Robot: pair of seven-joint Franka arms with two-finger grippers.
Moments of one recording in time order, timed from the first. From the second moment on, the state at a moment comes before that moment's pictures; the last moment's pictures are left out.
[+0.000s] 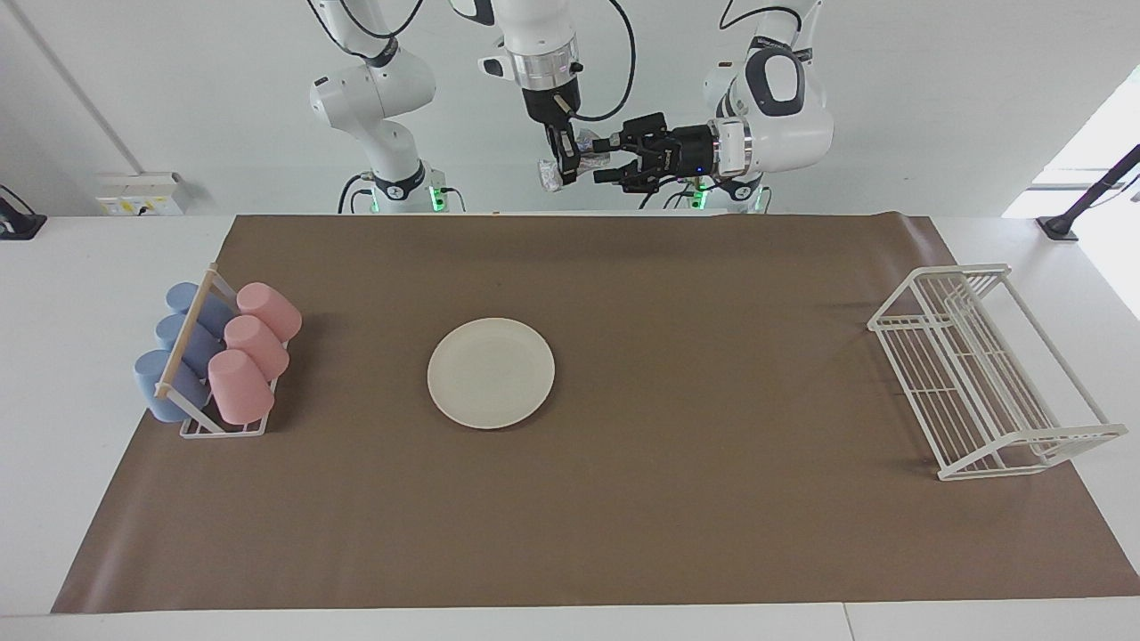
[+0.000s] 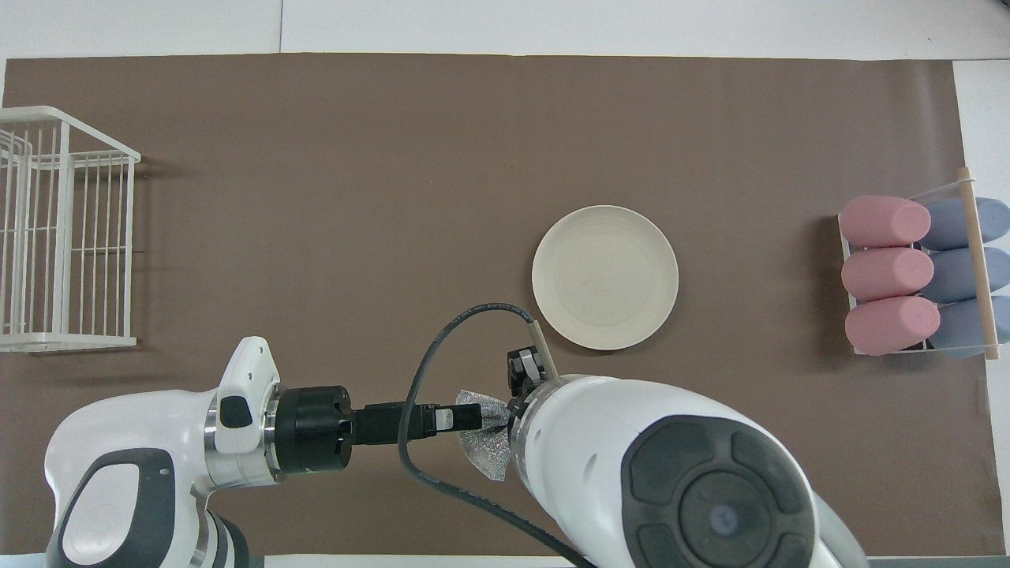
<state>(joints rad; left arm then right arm) -0.47 -0.44 -0.02 -2.52 -1.75 2.01 0.45 0.42 -0.15 0.26 -1.82 0.17 1.78 1.97</state>
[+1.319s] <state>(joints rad) -0.33 -0.44 0.00 -2.49 -1.14 2.11 0.07 0.18 0.18 0.25 -2.24 0.17 2.62 1.38</state>
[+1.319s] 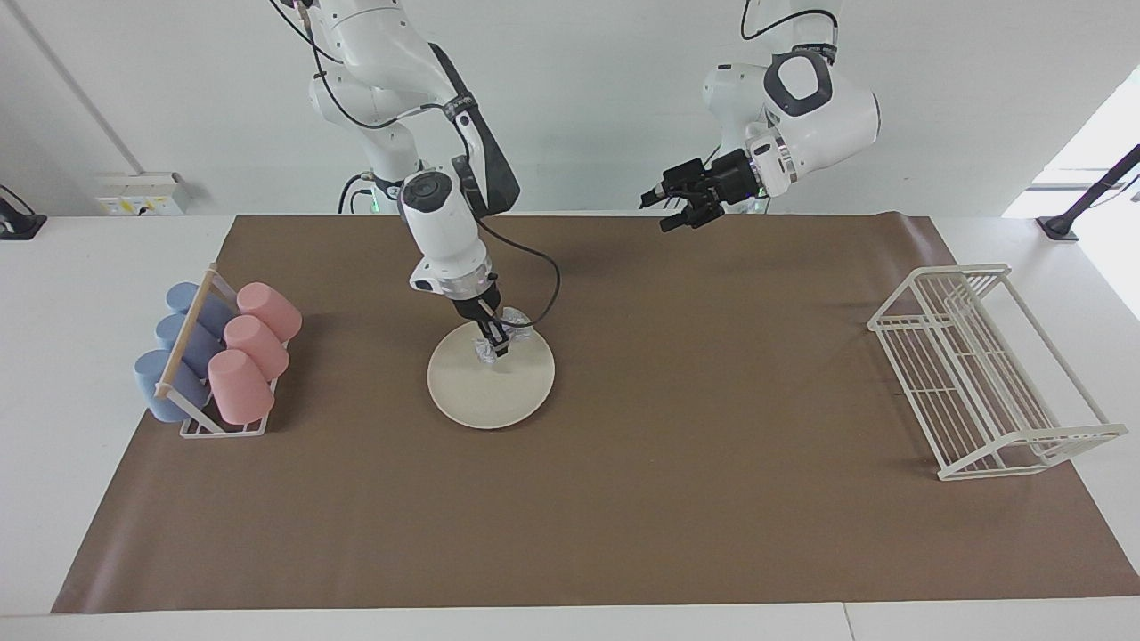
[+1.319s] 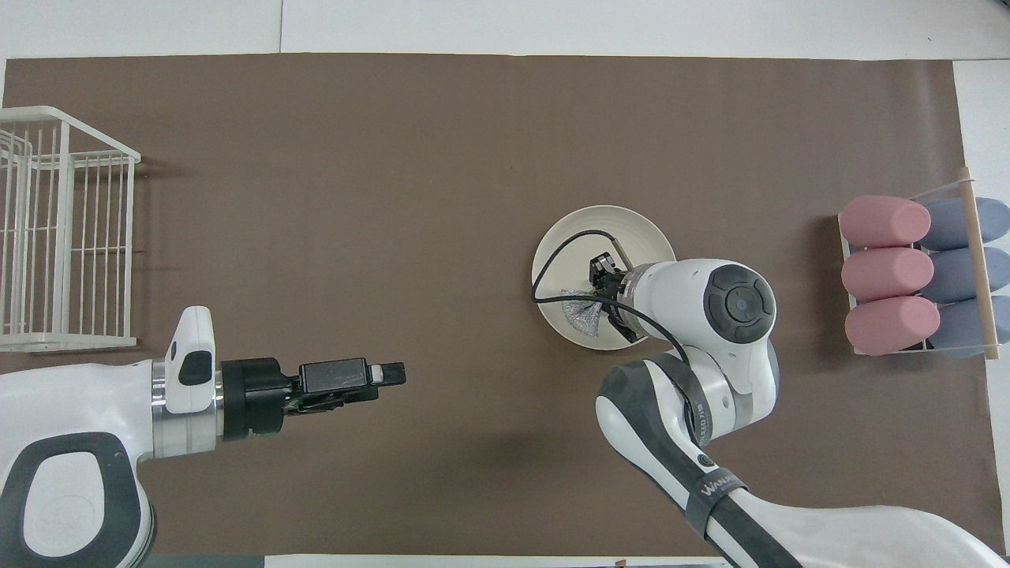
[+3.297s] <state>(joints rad) -0.12 -0.42 0.01 -2.36 -0.40 1.86 -0.03 0.07 0.23 0.26 -2.25 0.17 2.73 1.11</state>
